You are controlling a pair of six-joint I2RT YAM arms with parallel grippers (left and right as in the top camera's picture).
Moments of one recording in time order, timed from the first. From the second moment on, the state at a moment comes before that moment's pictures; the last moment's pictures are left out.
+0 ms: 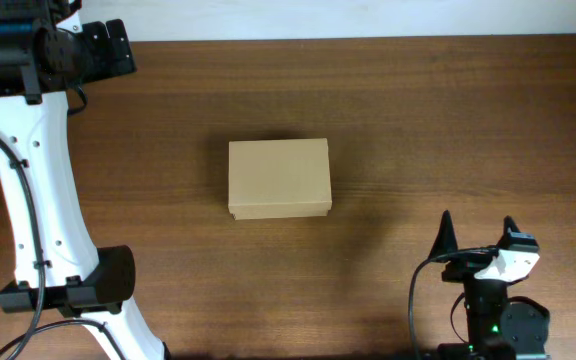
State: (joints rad) left arm 0.05 1.98 2.64 -1.56 -0.15 -0.16; right arm -0.01 0.01 0.26 -0.31 0.09 0.08
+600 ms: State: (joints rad) left arm 0.05 1.98 2.64 -1.56 -0.15 -0.16; right arm -0.01 0.01 0.11 -0.33 0.09 0.08
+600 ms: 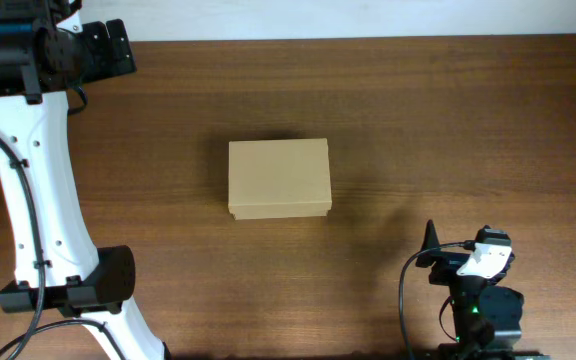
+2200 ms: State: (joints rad) left arm -0.01 0.88 1.31 -0.49 -0.24 -0.15; right arm -0.01 0.01 0.11 -0.32 0.09 0.08
